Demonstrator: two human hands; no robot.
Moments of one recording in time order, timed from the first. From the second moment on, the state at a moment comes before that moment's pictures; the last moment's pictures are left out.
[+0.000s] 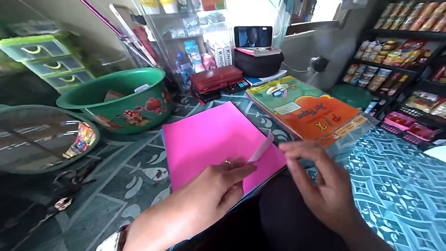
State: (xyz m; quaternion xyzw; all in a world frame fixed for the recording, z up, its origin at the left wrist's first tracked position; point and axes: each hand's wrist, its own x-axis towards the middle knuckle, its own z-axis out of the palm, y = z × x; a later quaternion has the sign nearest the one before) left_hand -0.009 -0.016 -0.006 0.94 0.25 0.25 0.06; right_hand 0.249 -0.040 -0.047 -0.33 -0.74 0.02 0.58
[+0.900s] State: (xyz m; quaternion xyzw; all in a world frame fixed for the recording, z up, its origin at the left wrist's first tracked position) left_hand -0.013 -0.013 -0.002 0.91 0.30 0.25 0.11; right_hand 0.231 -0.069 -0.060 -0.11 -0.91 0.09 0.40
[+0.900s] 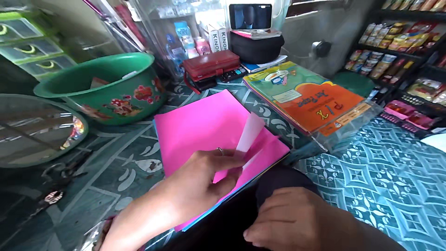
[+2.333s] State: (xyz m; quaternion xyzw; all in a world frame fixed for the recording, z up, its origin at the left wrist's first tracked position) left_hand -0.007 -0.014 -0.004 0.92 0.29 0.26 0.06; right_hand 0.232 -0.065 -0.060 -0.10 -0.90 0.10 0.40
